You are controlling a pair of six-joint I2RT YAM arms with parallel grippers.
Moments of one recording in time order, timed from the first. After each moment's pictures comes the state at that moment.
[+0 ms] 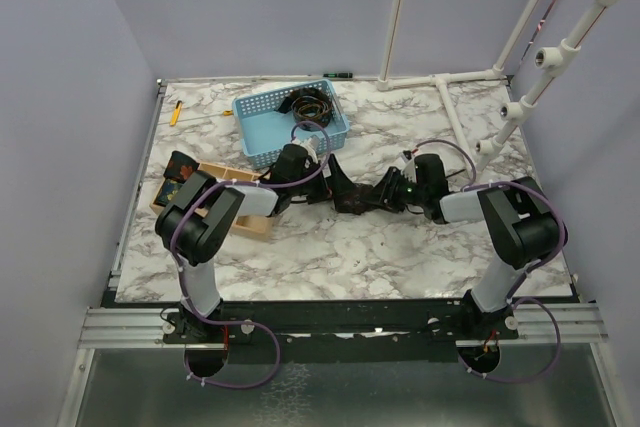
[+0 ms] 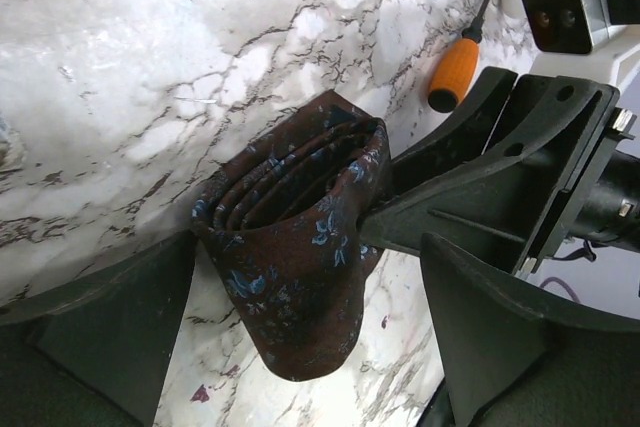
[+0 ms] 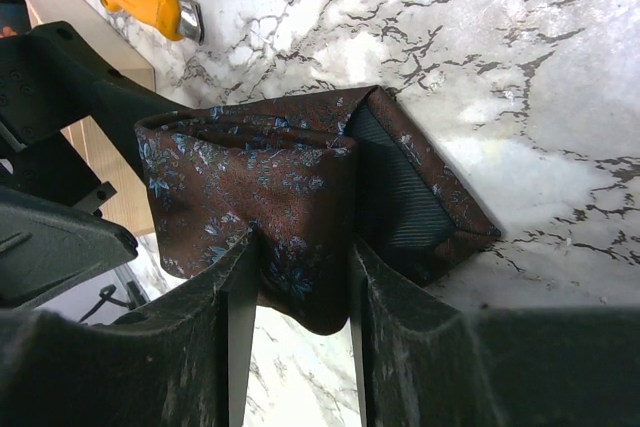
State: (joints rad) left arm -0.56 1.84 0.86 0.44 0.40 -0.83; right arm 0.32 1.74 0.64 0.42 -0.53 0.75
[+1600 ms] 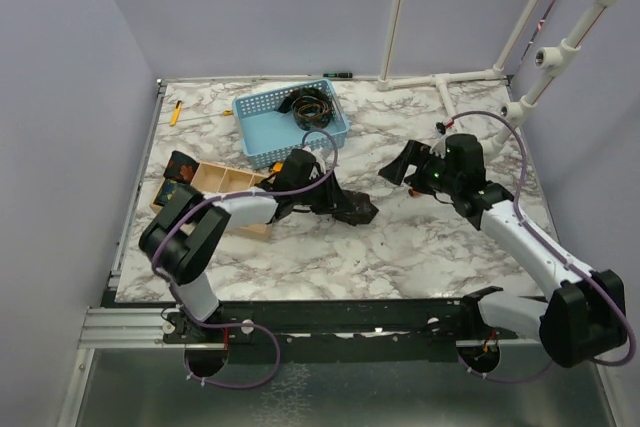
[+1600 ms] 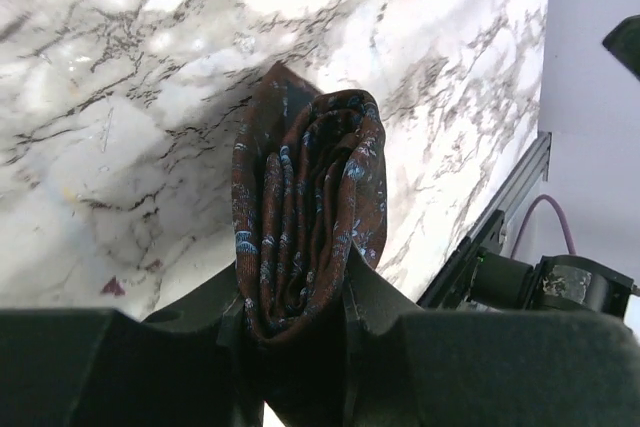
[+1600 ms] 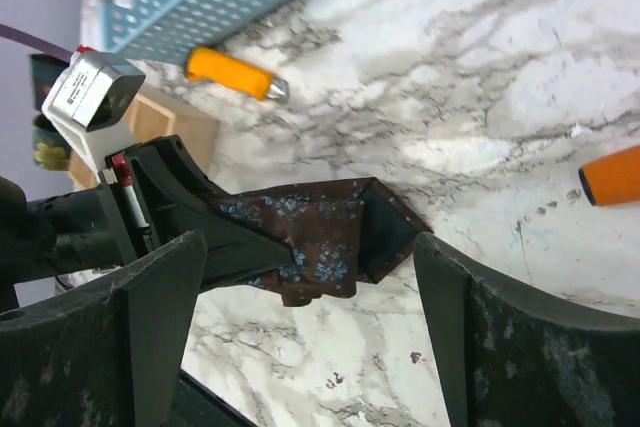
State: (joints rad) left arm -0.64 1.77 0.84 0.29 0.47 -0.84; right arm 0.32 1.21 0.74 -0.12 -0.29 0.63
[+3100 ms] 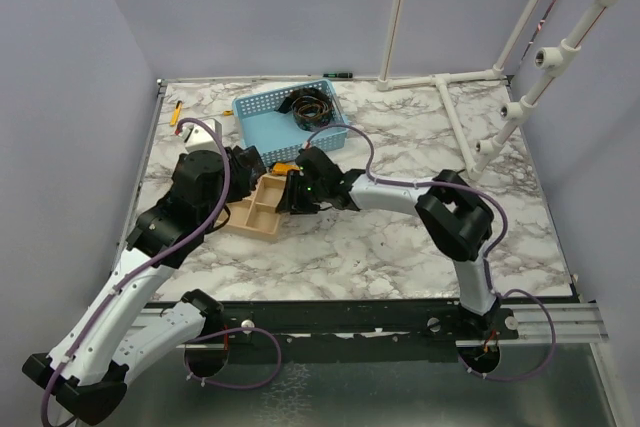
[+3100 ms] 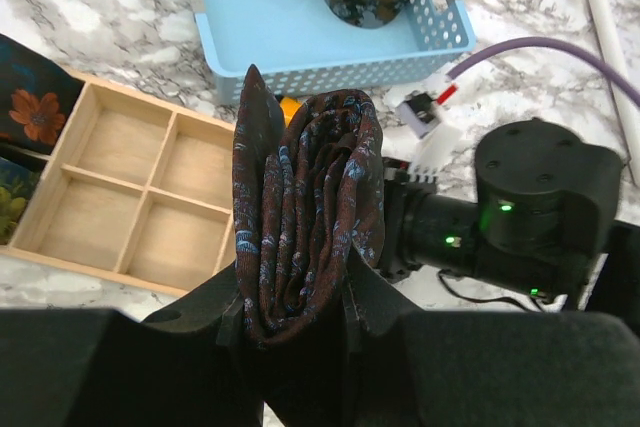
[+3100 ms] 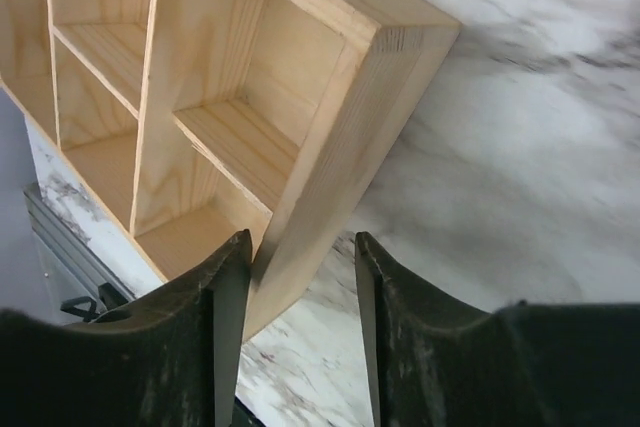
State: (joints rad) left arm -0.56 0.81 1.04 -0.68 -0.38 -0.51; right arm 0.89 2.08 1.40 -0.11 -0.15 0.84
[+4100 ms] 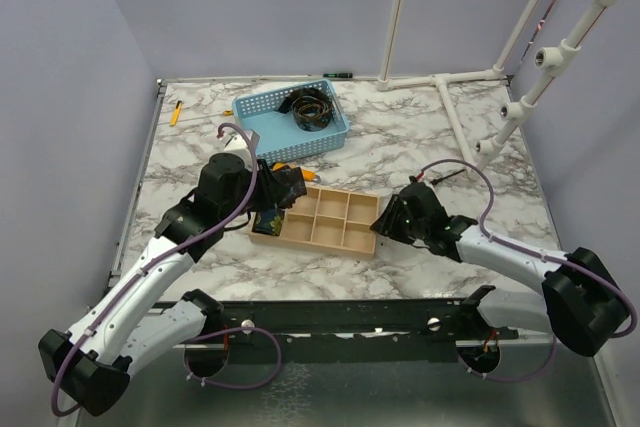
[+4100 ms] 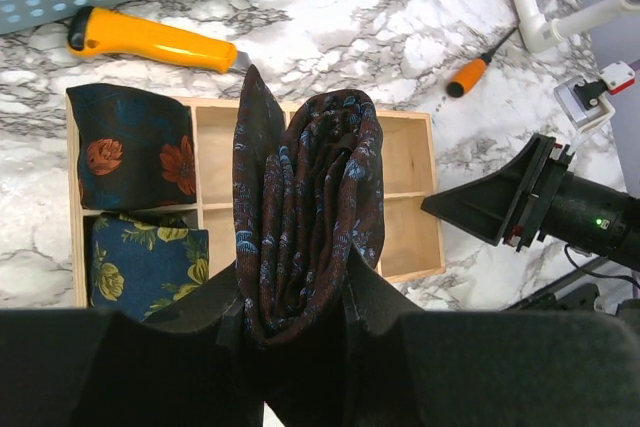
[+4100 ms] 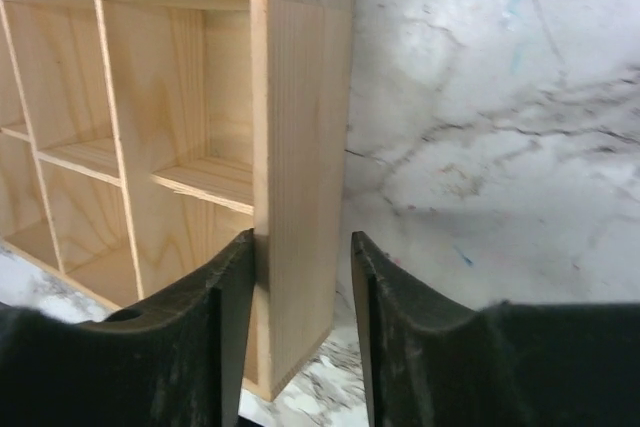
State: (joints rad) left arm -0.56 0.87 0.86 -0.47 0.01 -0.56; right arm 0.64 1.23 0.51 -0.10 0.04 0.87
